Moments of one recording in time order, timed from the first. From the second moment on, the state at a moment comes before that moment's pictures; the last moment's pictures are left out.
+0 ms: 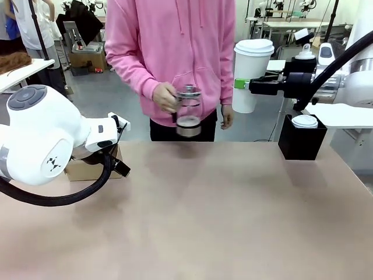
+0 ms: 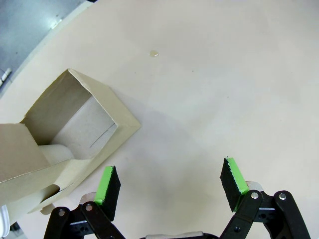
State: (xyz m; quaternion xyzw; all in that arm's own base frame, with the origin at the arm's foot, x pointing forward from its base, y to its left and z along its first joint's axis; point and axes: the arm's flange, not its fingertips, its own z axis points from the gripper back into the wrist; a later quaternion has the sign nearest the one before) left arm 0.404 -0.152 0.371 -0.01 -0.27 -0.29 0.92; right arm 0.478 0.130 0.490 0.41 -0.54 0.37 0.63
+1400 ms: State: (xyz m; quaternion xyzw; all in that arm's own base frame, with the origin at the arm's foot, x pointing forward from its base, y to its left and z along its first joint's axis) left arm 0.406 -0.148 0.400 -0.01 -0.27 -0.28 0.92; right arm 0.478 0.125 0.492 0.41 -0.55 0.37 0.63
